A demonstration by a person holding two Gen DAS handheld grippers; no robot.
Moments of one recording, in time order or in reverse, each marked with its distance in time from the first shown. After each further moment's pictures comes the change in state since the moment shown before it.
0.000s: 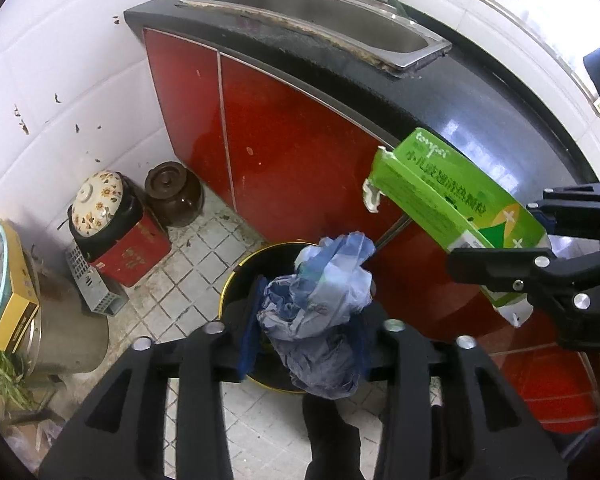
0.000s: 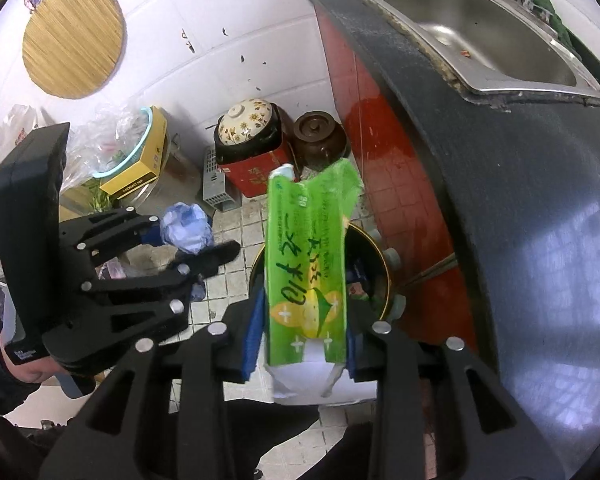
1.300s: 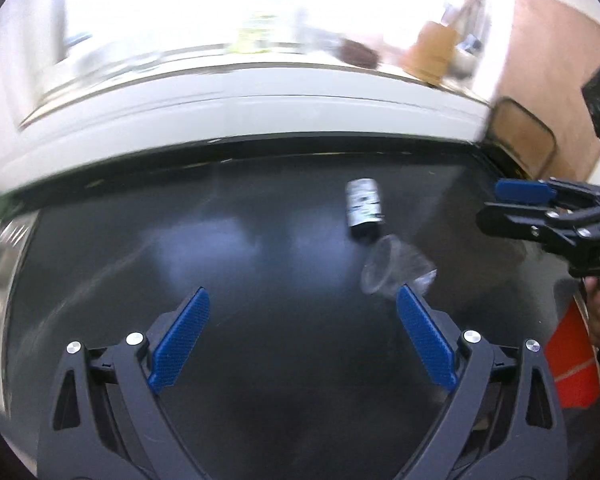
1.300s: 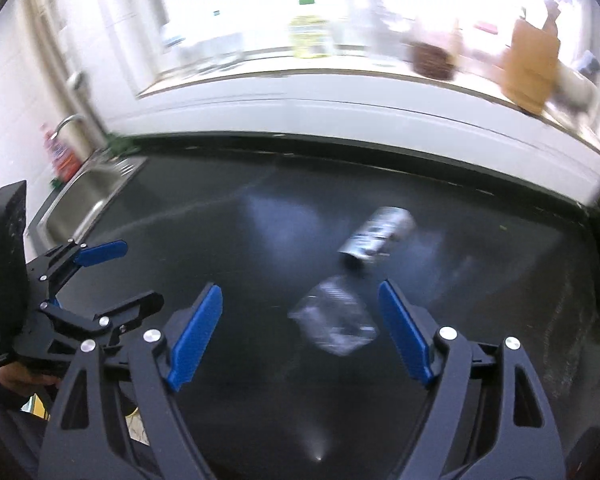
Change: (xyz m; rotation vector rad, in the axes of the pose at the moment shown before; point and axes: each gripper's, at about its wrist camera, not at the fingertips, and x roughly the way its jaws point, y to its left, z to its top) left arm -0.052 -0.531 0.052 0.839 -0.120 -0.531; right arm -0.377 -0.315 -0.368 0.877 -0.493 -0.578
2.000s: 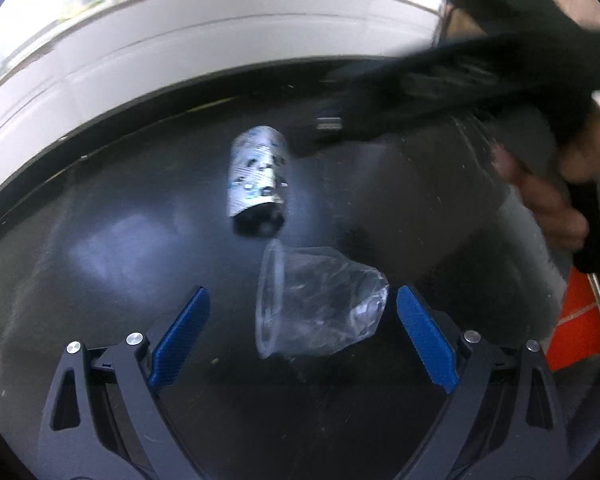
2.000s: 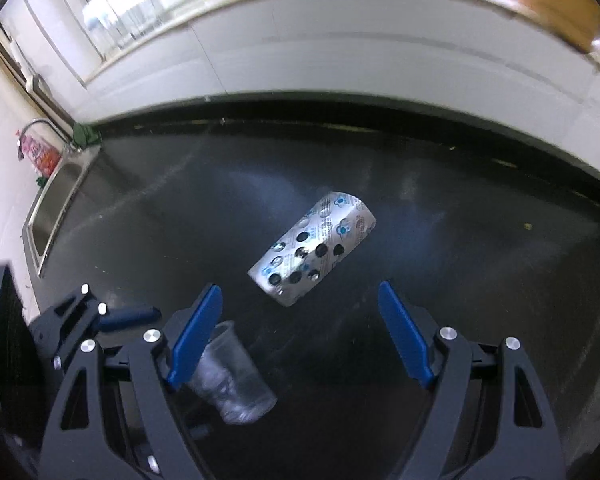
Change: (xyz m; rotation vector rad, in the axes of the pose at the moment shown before) left arm 0.132 -0.085 0.008 0.184 0.188 -0.146; right arm 0.140 -0.094 0.047 0.020 0.247 0.096
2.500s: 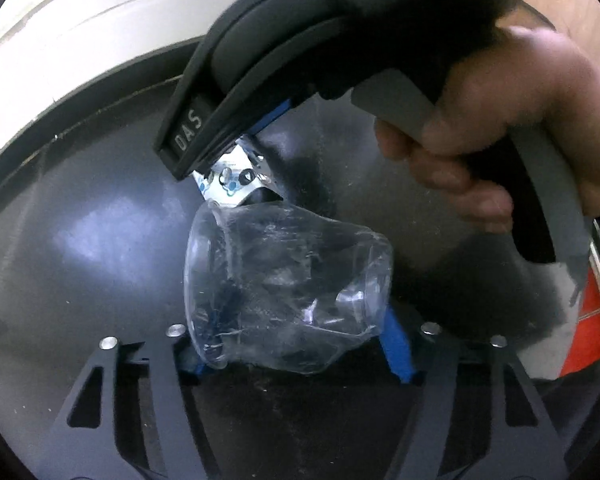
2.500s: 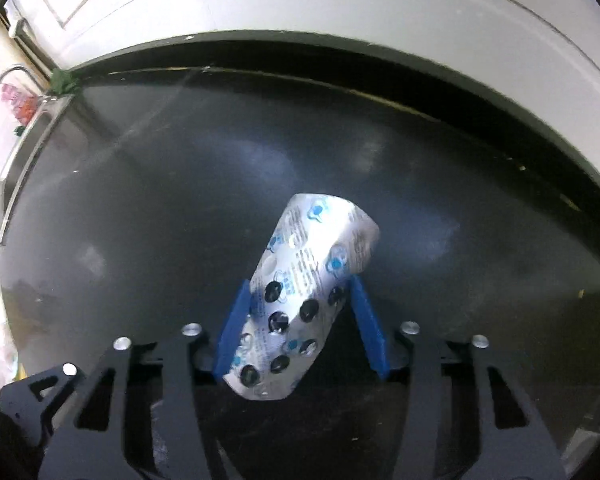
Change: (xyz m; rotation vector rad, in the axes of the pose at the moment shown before) left arm 0.048 -0.008 0.006 -0.042 0.069 0.004; right arm 0.077 0.021 0.024 -0.134 0.097 -0.039
